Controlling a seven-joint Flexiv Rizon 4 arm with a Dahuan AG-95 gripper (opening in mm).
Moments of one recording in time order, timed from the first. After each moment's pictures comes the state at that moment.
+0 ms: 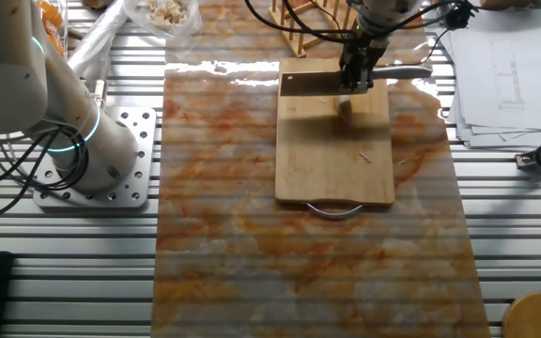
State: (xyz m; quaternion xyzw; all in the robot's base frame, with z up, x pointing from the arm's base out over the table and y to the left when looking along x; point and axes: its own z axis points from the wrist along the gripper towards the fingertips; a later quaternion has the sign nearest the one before) arm 0.506 0.121 0.073 0.03 -1.00 0.01 0.06
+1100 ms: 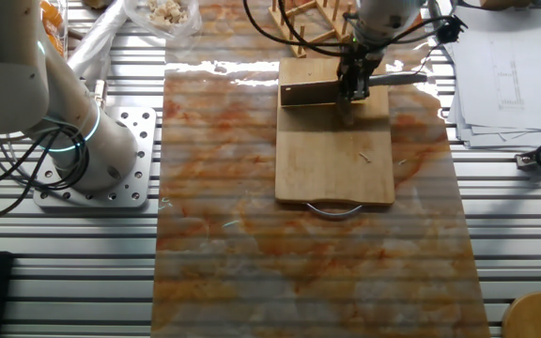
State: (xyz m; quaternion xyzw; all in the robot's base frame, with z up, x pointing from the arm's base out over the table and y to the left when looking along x) arm 0.510 0.123 0.046 0.03 -1.00 0.01 0.05
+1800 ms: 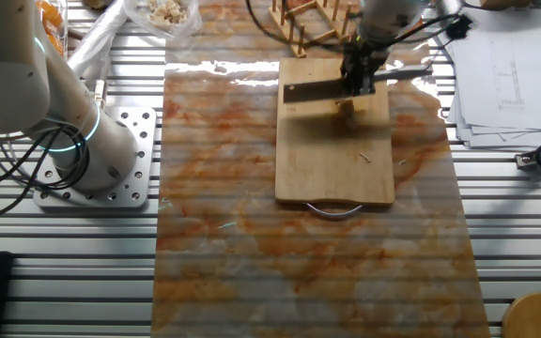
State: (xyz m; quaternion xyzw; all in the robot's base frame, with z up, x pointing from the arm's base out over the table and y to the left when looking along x) arm 0.503 0.116 0.102 0.07 -1.00 -0.02 0.07
